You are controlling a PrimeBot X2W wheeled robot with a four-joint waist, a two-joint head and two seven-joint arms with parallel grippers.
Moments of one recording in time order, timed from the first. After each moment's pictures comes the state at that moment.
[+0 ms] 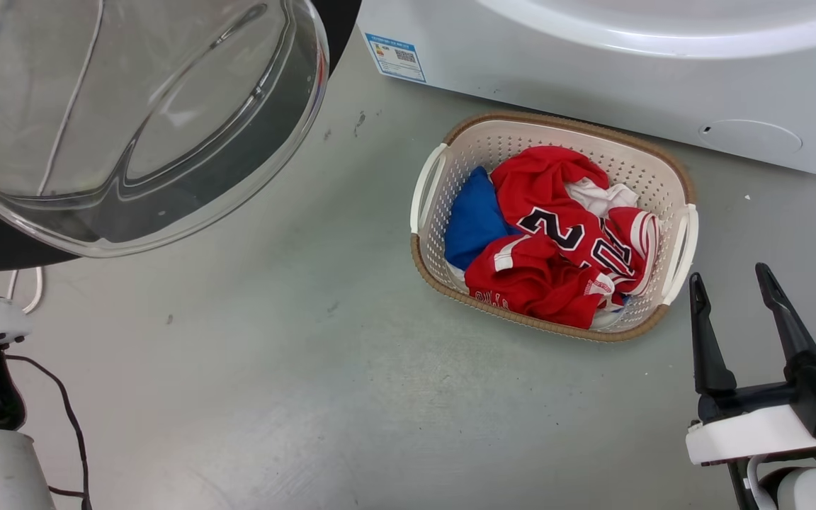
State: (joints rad) left arm -0.50 0.19 0.56 0.42 -0.13 -0.11 -0.27; right arm -0.06 -0.08 -0.05 0.01 -0.04 0.13 -0.26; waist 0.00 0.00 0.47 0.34
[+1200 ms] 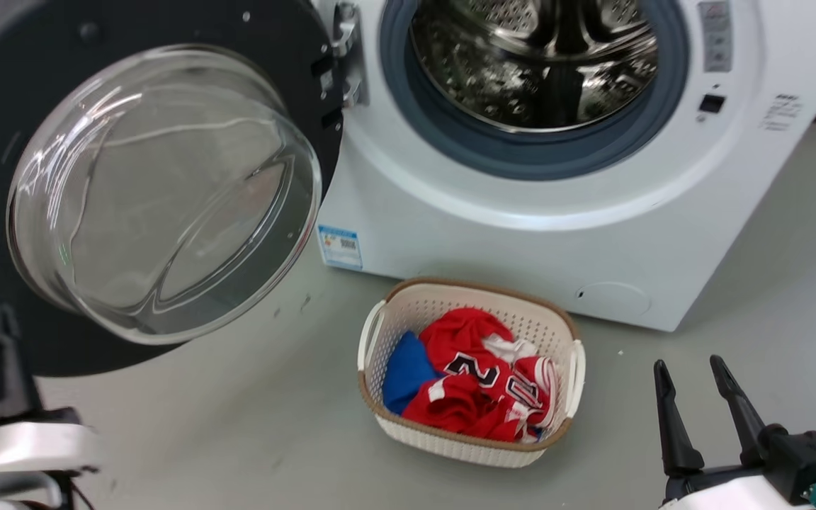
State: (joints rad) left arm -0.12 0.14 0.43 0.12 -0.01 -0.13 -0.26; right arm 0.08 -0.05 0.00 0.06 0.11 0.13 -0.26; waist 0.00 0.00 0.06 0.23
